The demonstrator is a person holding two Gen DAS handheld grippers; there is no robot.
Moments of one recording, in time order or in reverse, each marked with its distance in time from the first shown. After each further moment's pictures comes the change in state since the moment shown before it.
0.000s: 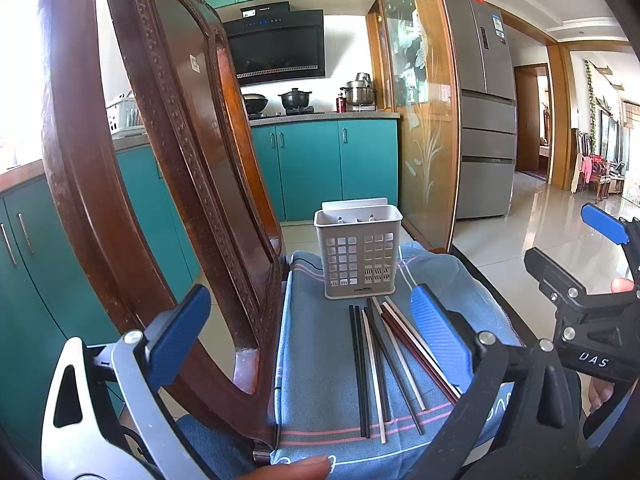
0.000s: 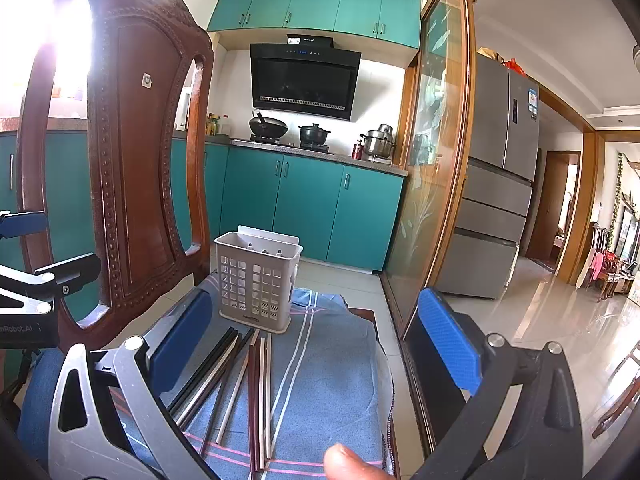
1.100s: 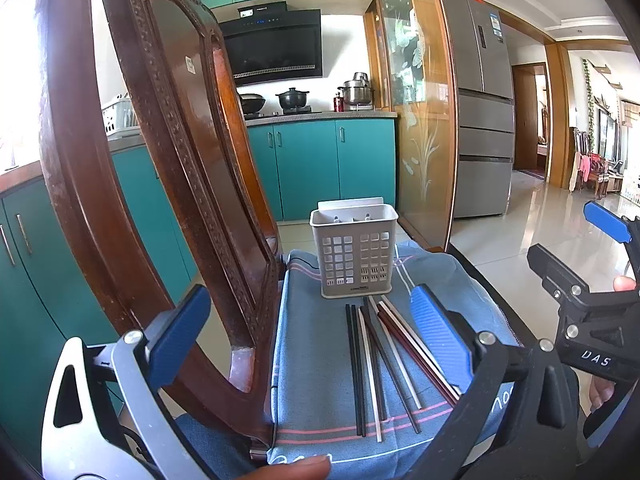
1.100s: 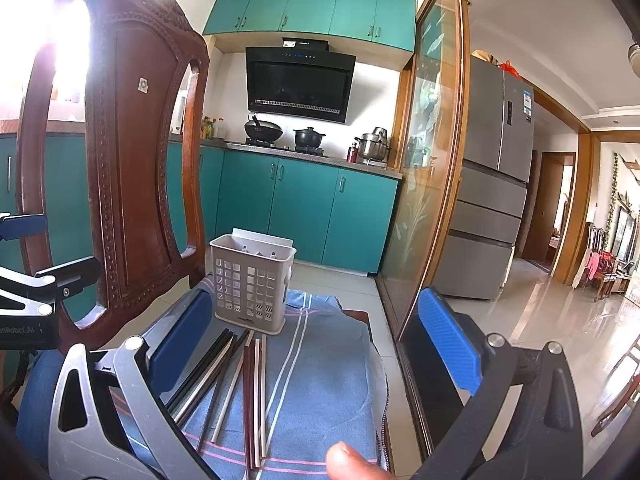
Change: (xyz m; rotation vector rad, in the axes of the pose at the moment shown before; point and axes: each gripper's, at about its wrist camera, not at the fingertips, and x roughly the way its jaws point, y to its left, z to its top) left arm -0.005 -0.006 0.000 0.007 0.001 -0.004; right arm -0.011 -0.003 -0.003 0.000 -0.019 -0.019
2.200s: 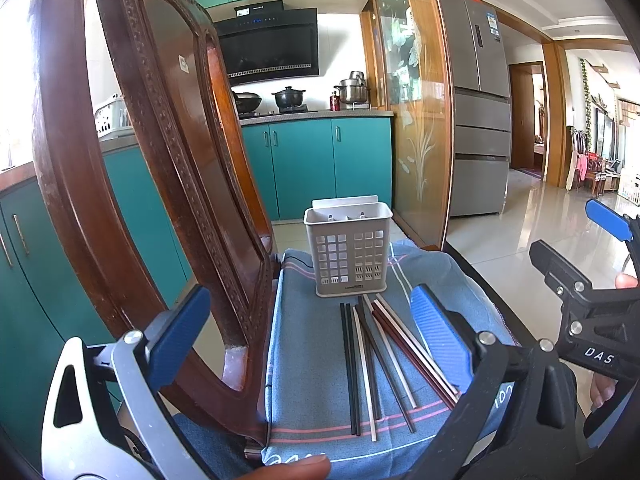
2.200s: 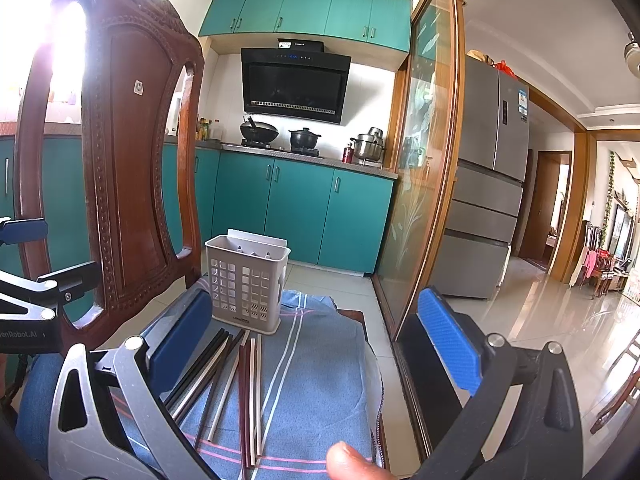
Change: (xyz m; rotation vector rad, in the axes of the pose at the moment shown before) left arm -0.003 -0.006 0.001 0.006 0.006 -0.010; right arm -0.004 -0.005 -0.001 0.008 -0.003 -0.011
